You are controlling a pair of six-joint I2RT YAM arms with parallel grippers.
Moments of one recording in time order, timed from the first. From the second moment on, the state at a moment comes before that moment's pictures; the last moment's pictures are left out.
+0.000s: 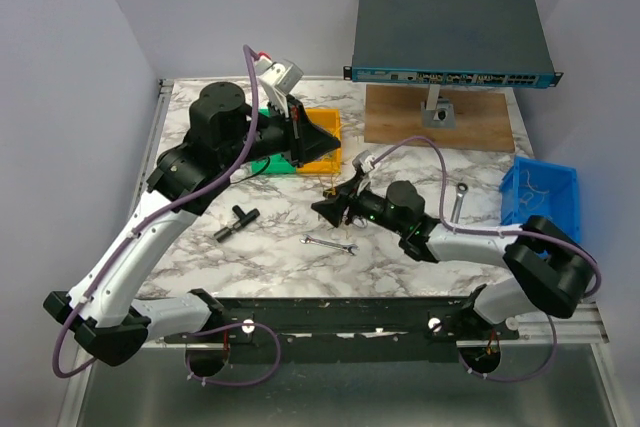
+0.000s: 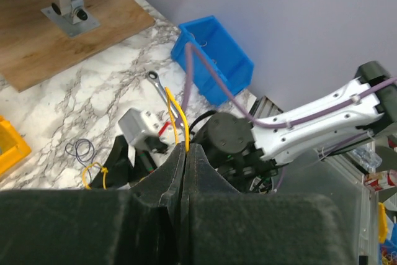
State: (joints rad) left arm -0.65 1.16 1.48 -0.47 0.48 -0.43; right arm 0.83 1.41 0.57 0.80 -0.23 0.27
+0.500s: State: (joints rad) left arm -0.58 1.12 1.57 -0.63 0.25 -0.44; right arm 0.84 1.40 0.25 0.75 0.38 0.75
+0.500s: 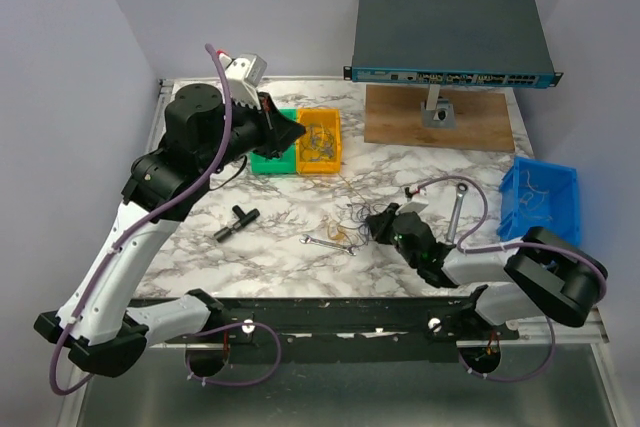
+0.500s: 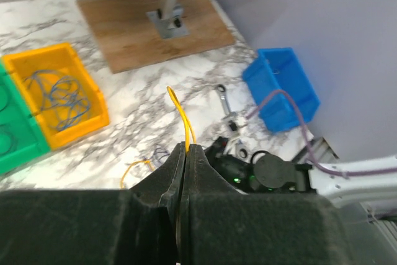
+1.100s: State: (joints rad) left arm -0.34 0.80 1.37 -0.64 -0.19 -0.52; right arm 0.77 1.27 0.32 0.20 0.68 1.07
